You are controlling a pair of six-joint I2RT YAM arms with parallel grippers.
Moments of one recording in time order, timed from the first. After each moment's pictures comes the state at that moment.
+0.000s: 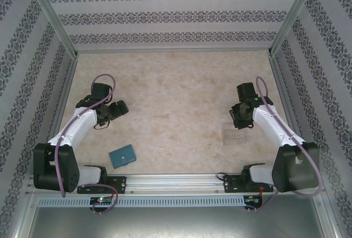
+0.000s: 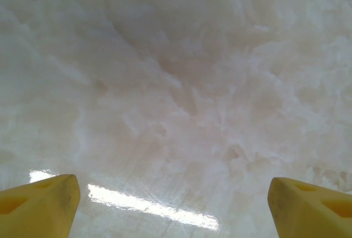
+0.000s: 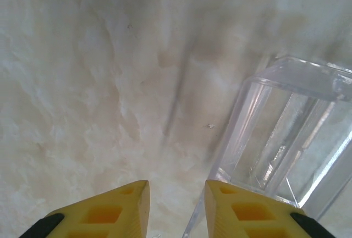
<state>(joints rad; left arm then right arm) -0.04 1.30 0.84 -0.68 0.07 -0.56 0.11 1.28 0.87 -0.86 -0.04 1.43</state>
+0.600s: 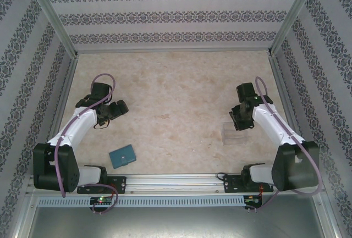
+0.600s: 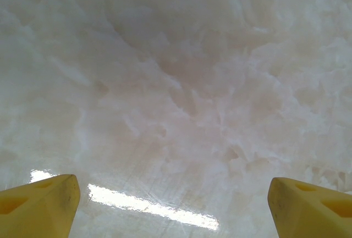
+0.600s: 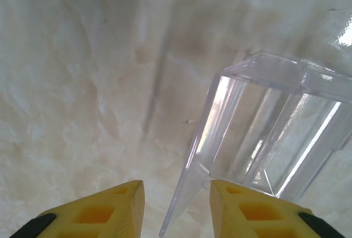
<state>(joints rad) -0.04 1.30 0.85 -0.69 0.07 -0.56 0.11 1.32 0.88 -0.91 -0.04 1.41</state>
